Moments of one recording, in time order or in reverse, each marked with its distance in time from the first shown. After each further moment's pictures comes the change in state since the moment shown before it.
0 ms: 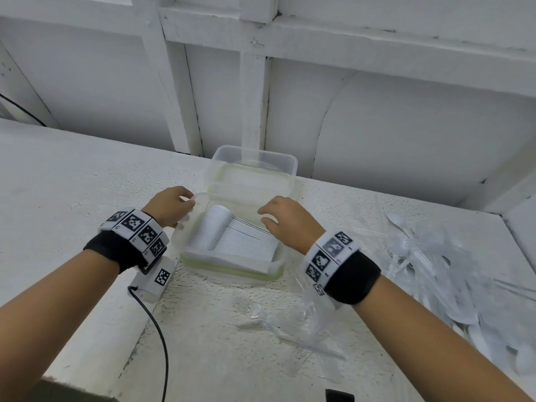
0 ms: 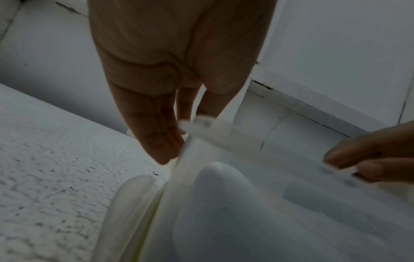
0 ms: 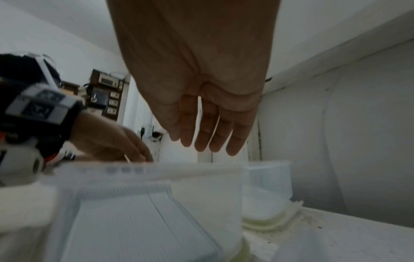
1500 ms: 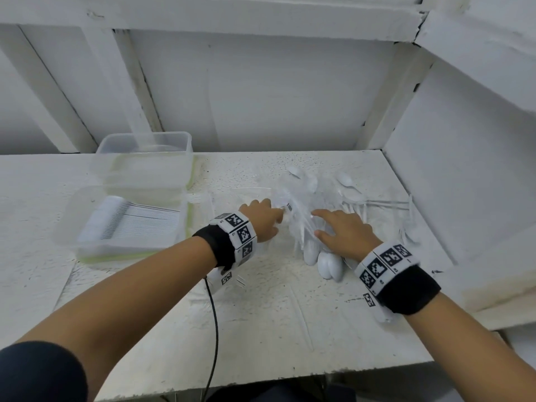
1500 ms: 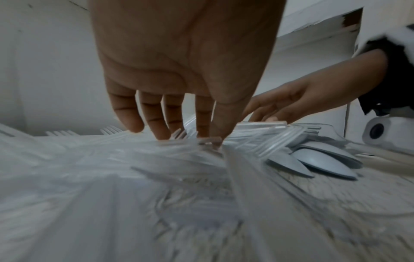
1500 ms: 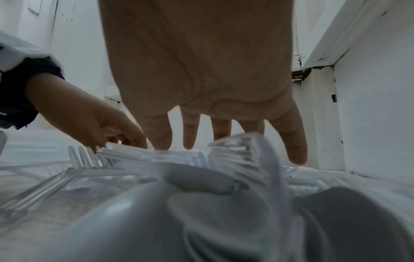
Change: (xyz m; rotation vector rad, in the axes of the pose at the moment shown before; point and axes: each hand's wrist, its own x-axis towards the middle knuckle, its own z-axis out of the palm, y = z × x) left_hand -0.110 0.166 0.247 0.914 -0.417 0.733; right_hand -0.234 0.158 -0.024 -0.041 -0.035 0.690
